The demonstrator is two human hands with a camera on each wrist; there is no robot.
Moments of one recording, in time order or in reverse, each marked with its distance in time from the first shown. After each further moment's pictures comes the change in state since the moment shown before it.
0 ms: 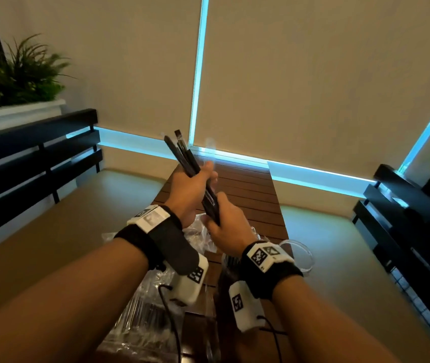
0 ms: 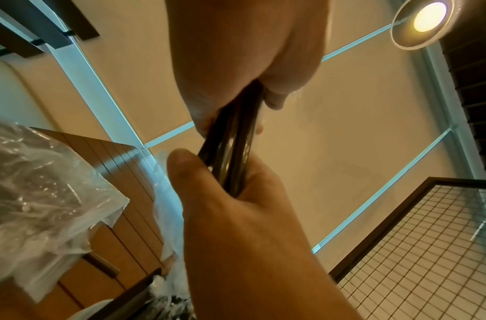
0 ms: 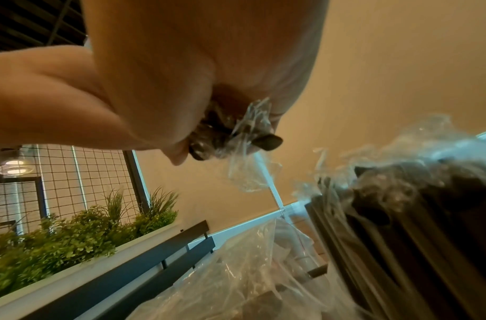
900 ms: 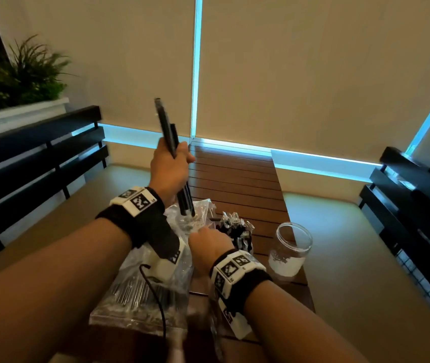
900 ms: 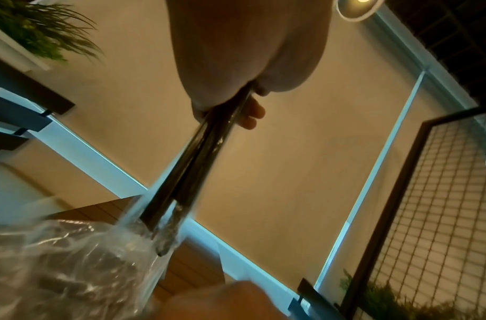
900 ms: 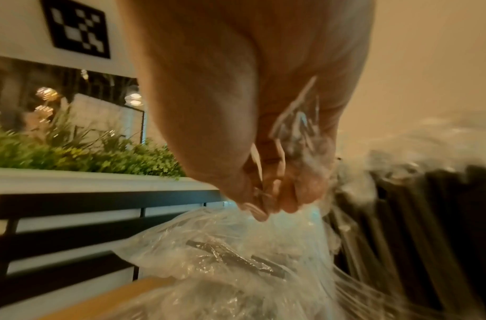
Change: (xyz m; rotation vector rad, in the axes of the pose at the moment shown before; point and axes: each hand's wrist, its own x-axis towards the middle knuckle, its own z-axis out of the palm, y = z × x) left_hand 0.002 0.012 -0.019 0.305 0.230 0.301; right_hand -0.048 -0.027 0.040 -0.630 -0.436 -0.013
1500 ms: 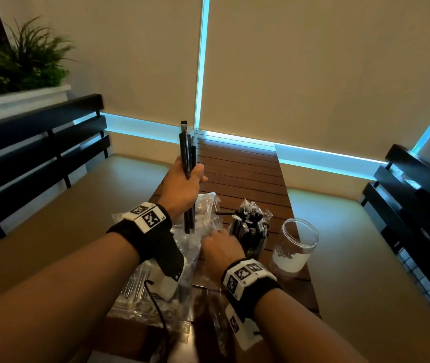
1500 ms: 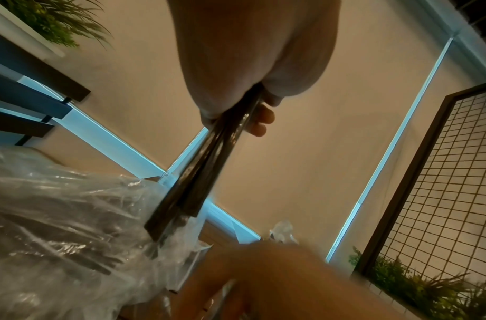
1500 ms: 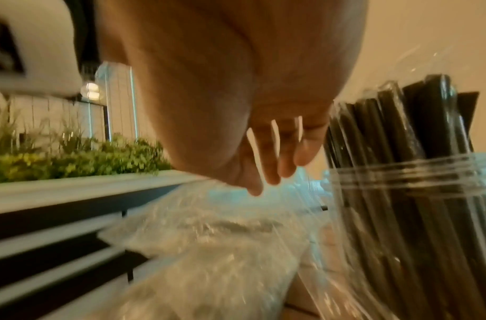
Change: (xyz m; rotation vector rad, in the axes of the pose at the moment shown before) left_hand -0.024 -0.044 -0.004 0.098 -0.180 -0.012; right_hand 0.002 0.012 0.041 -0.026 -0.015 0.054
